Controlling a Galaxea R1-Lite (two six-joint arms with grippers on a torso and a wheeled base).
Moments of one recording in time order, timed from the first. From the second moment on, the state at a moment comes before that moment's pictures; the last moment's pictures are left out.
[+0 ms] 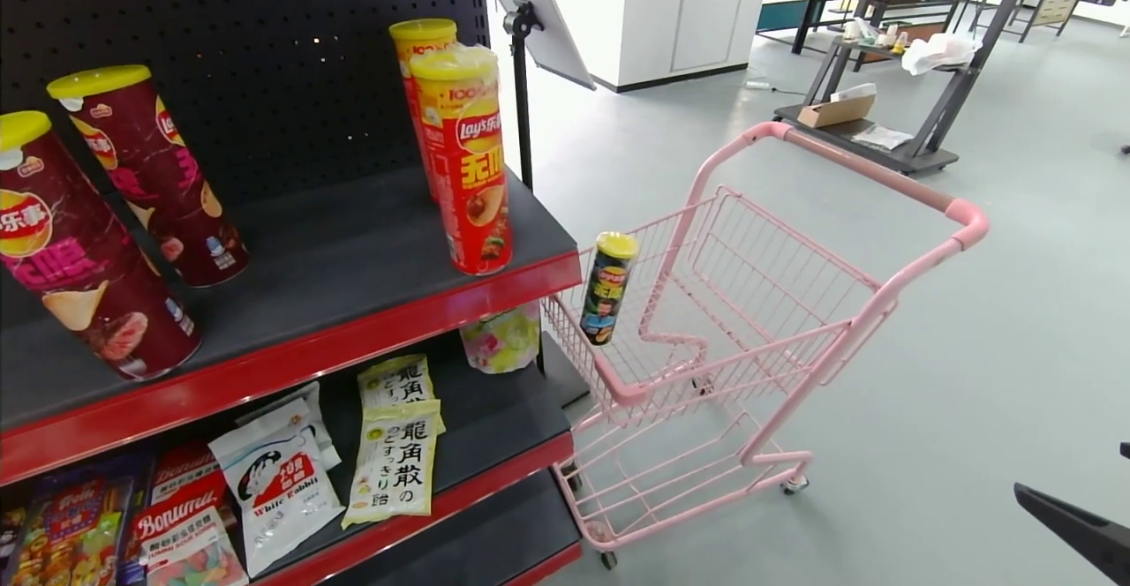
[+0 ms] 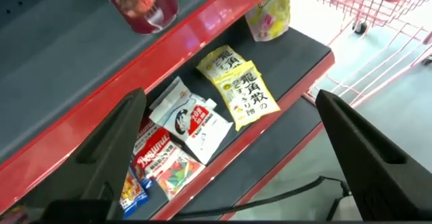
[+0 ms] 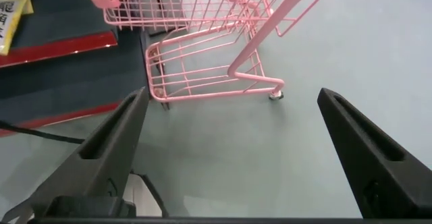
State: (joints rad) left arm -0.37 0.37 -0.38 0.26 0.24 0.25; right arm -0.08 0.81 -0.37 0.00 0.18 -0.22
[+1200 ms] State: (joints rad) left arm -0.37 0.33 -0.36 0.26 0.24 0.30; right arm -0.04 1.10 -0.43 -0.15 0.19 -0.23
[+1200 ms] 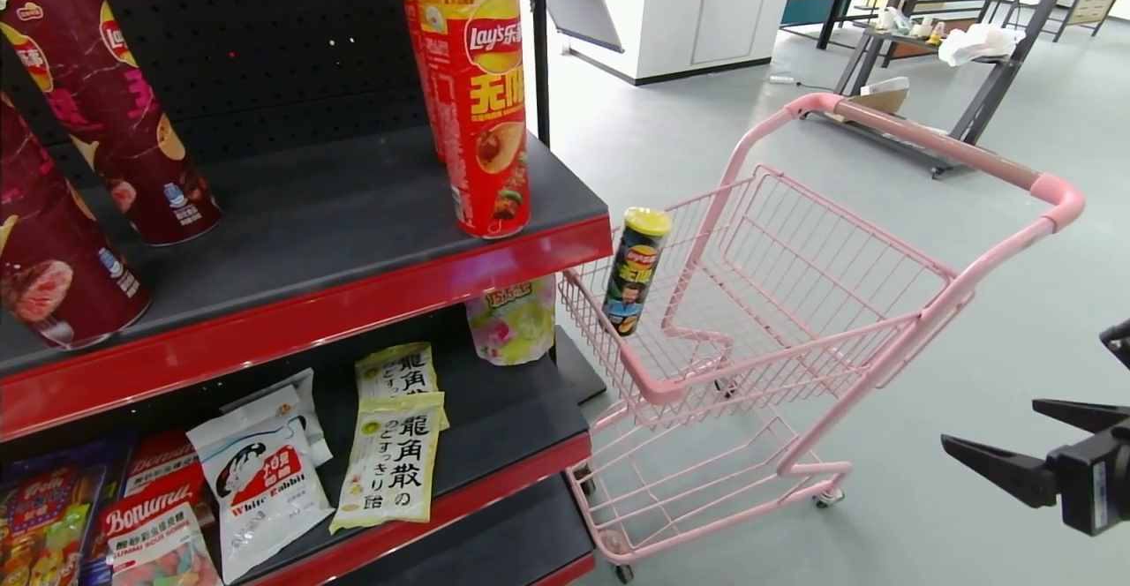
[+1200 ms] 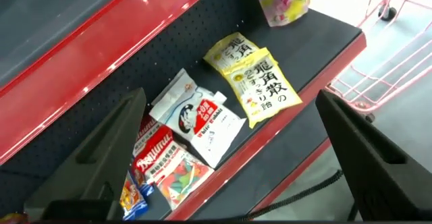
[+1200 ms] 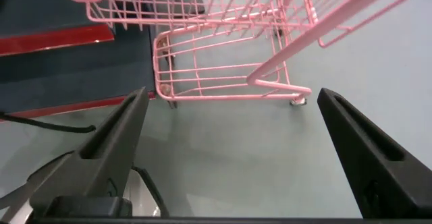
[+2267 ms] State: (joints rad) left arm -0.38 0.22 -0.29 0.26 0.18 0.14; right arm 0.27 2.04 -1.17 -0.54 0.36 -0.10
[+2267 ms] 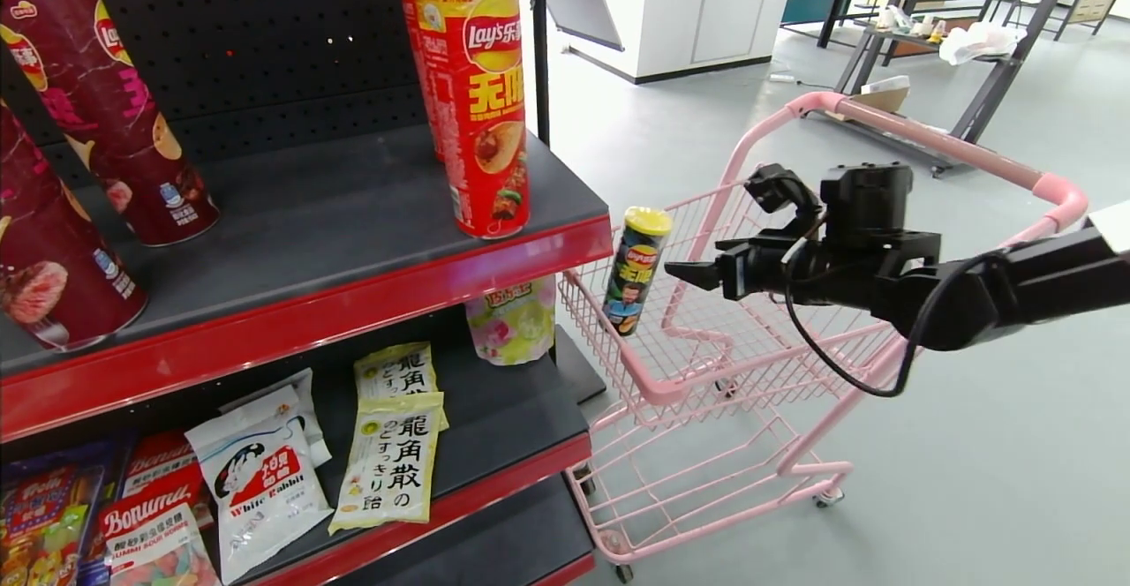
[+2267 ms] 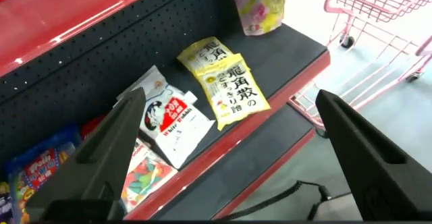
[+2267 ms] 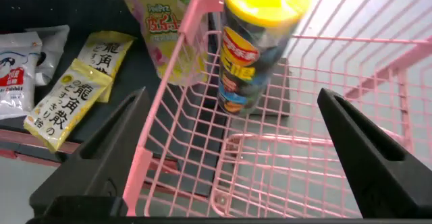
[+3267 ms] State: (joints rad) left arm -0.38 0.23 -0.28 0.26 0.14 0.12; right arm 0.27 2.37 -1.56 -0.54 0.42 -0.06
